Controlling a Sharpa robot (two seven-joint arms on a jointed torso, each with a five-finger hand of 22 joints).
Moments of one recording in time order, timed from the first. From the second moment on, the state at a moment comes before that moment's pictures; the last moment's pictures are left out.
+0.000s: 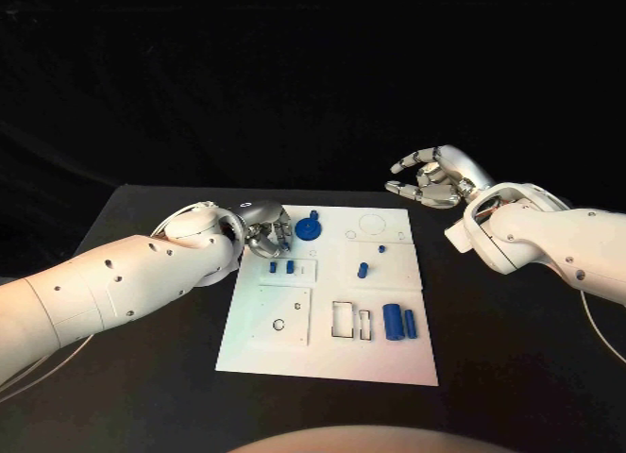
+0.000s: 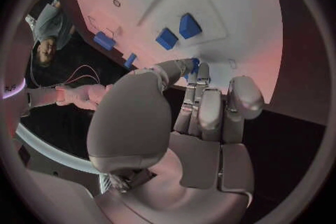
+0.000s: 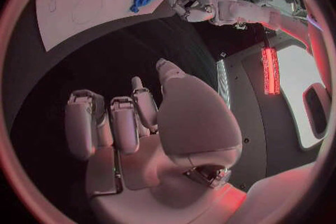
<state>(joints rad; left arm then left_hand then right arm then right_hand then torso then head) 1.14 -0.60 0.02 1.24 -1.50 -0.11 -0.07 1.36 -0.24 0.66 0.03 0.24 0.97 0.15 0.39 0.26 1.16 0.07 0.26 0.08 1.44 0.00 1.39 0.95 0.12 1.36 0.10 1.26 1.03 1.28 -0.92 -0.13 1.49 -0.89 -0.58 0.12 1.34 -0.11 0.15 0.29 0.27 0.75 0.18 0.32 0.28 1.36 0.09 1.34 1.30 1.47 0.02 1.50 1.31 0.04 1.46 0.13 1.40 1.31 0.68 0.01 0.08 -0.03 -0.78</state>
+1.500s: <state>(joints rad) 1.14 -0.60 0.02 1.24 -1.50 -0.11 -0.08 1.34 -0.26 0.65 0.02 0.24 0.89 0.17 0.30 0.23 1.10 0.11 0.14 0.07 1.42 0.03 1.37 0.89 0.12 1.33 0.12 1.22 0.96 1.28 -0.92 -0.13 1.49 -0.89 -0.58 0.12 1.34 -0.11 0.15 0.29 0.27 0.75 0.18 0.32 0.28 1.36 0.09 1.34 1.30 1.47 0.02 1.49 1.31 0.04 1.46 0.13 1.40 1.31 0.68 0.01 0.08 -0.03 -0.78</state>
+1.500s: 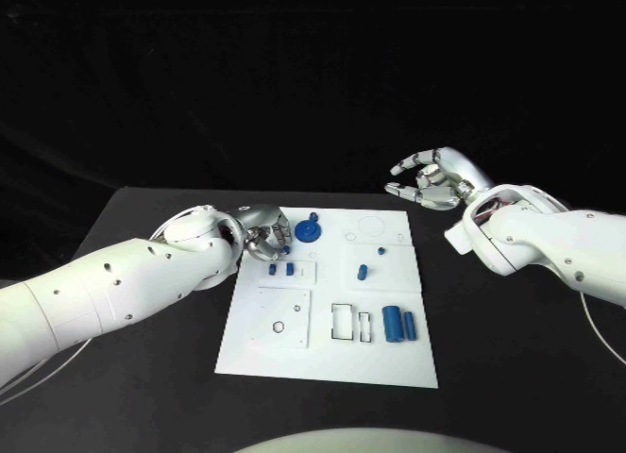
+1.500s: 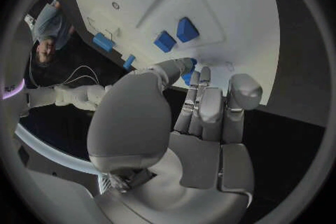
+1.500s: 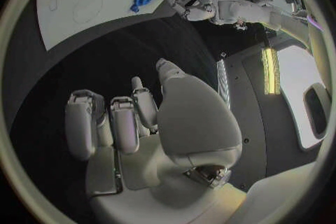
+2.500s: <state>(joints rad) 1.14 -0.81 0.05 1.39 -0.88 -0.32 0.11 1.32 -0.24 0.60 0.05 0.24 0.90 0.19 0.31 0.23 1.11 0.11 0.20 0.10 1.19 0.03 1.17 0.45 0.18 1.12 0.12 0.93 0.57 1.26 -0.92 -0.13 1.50 -1.31 -0.35 0.00 1.43 -0.24 0.51 0.19 0.19 0.92 0.16 0.33 0.28 1.09 0.08 0.27 0.28 1.46 0.01 1.36 1.21 0.09 1.38 0.11 1.19 1.31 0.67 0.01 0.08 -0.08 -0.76</state>
